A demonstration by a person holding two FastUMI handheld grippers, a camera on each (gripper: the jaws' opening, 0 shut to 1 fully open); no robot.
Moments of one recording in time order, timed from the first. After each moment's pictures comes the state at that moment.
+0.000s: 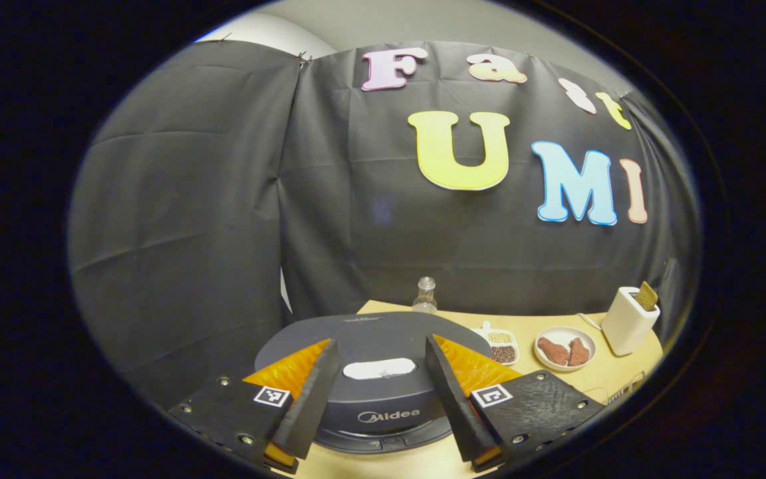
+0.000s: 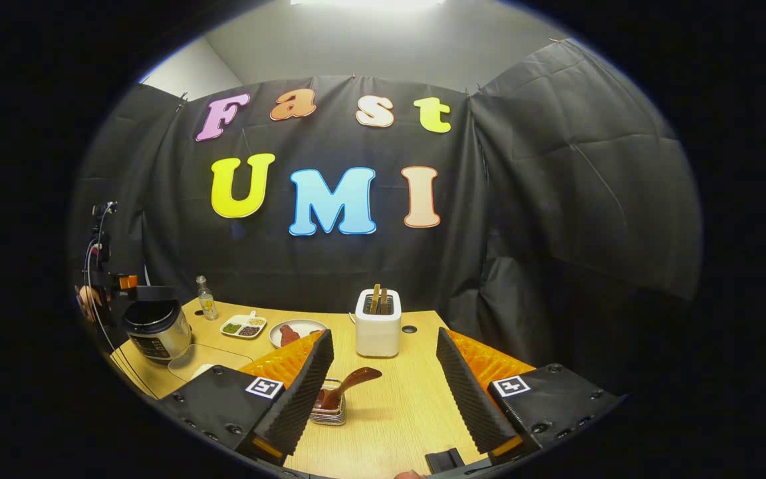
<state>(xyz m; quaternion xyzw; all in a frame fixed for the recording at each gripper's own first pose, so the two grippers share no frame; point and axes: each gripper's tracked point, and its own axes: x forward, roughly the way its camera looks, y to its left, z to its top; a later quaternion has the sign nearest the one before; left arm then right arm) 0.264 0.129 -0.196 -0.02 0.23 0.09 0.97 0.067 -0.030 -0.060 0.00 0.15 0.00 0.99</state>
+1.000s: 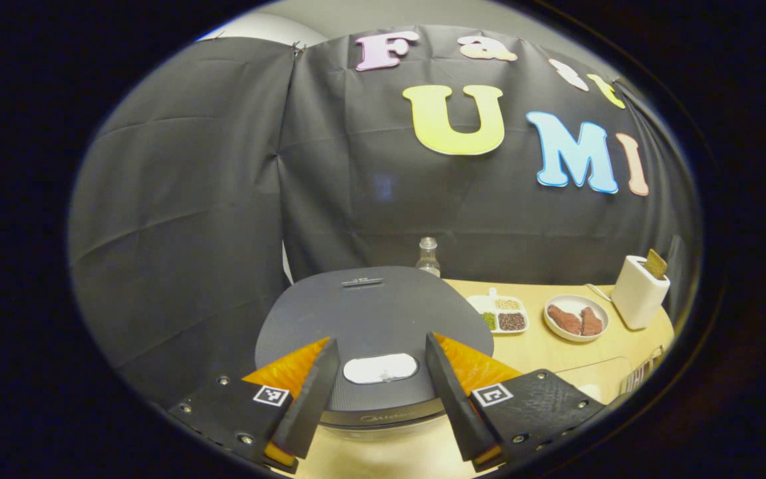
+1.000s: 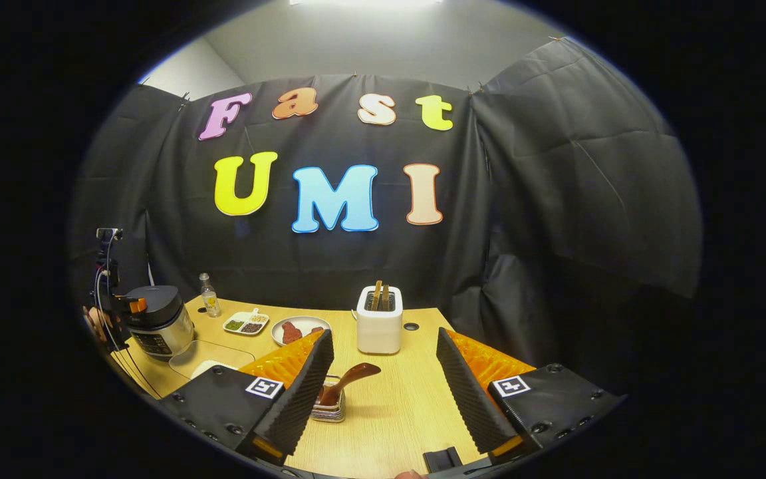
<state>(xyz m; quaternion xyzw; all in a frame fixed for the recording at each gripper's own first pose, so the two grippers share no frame) 0.232 0.119 -0.251 -0.01 0.27 0.10 0.96 0.063 -0.038 -0.064 0.01 0.16 0.01 0.99</state>
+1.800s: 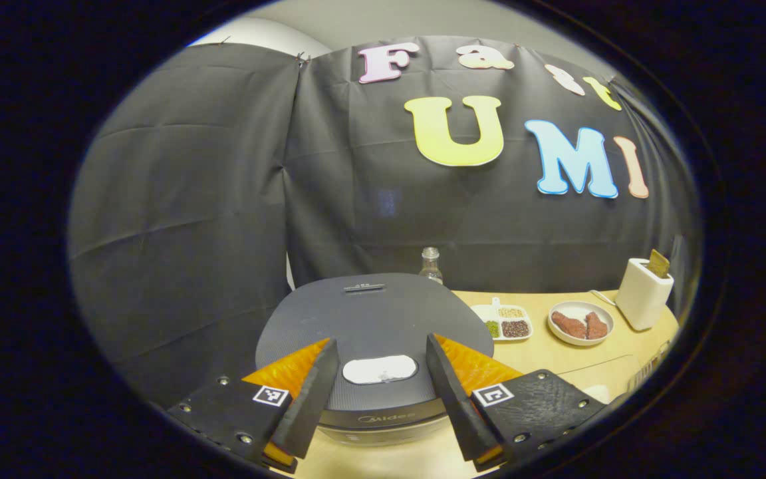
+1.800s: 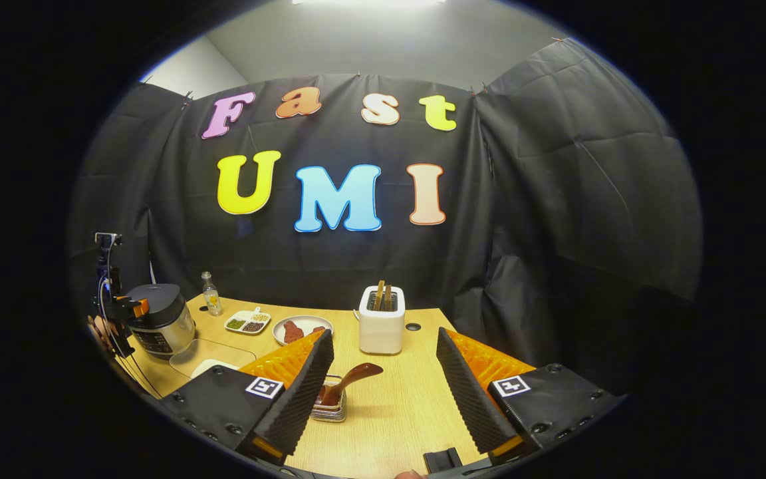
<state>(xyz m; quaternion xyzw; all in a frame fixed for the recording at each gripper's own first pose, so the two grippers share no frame) 0.226 0.117 -0.250 0.00 0.22 0.11 0.97 0.066 -0.034 -0.062 0.00 0.15 0.02 0.99</state>
